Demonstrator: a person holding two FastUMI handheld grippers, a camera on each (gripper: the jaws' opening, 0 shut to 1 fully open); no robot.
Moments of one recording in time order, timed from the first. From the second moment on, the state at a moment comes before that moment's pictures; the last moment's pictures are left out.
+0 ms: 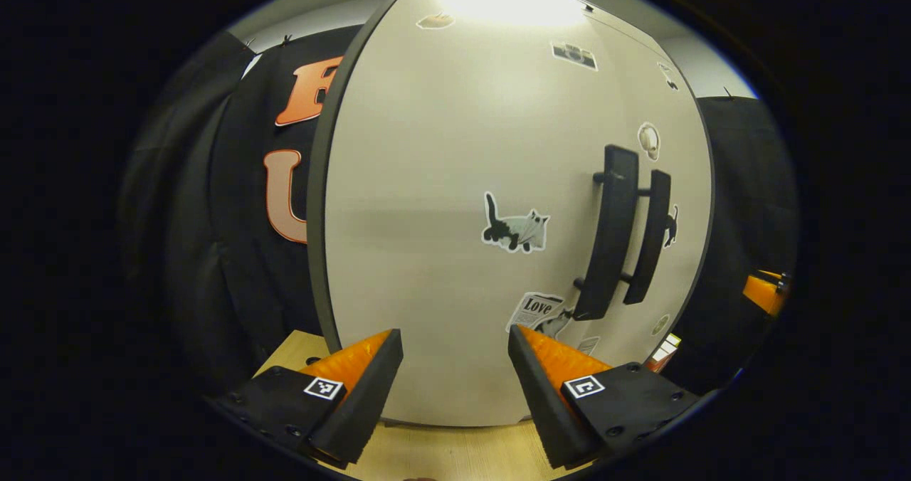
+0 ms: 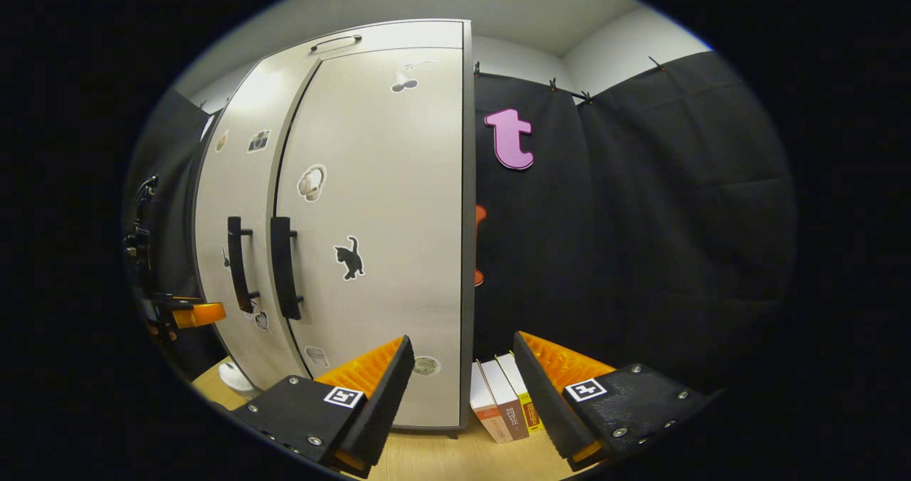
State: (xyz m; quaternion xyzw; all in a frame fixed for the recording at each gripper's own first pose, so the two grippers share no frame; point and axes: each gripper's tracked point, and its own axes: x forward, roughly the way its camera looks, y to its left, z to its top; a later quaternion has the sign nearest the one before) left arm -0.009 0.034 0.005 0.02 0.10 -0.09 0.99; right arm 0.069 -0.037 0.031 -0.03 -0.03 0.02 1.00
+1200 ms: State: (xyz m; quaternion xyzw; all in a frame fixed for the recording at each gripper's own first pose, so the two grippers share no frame) left arm -0.137 0.127 0.146 0.03 0.02 -0.02 1.00; right arm 0.015 -0.028 0.094 -0.05 -0.06 0.06 0.99
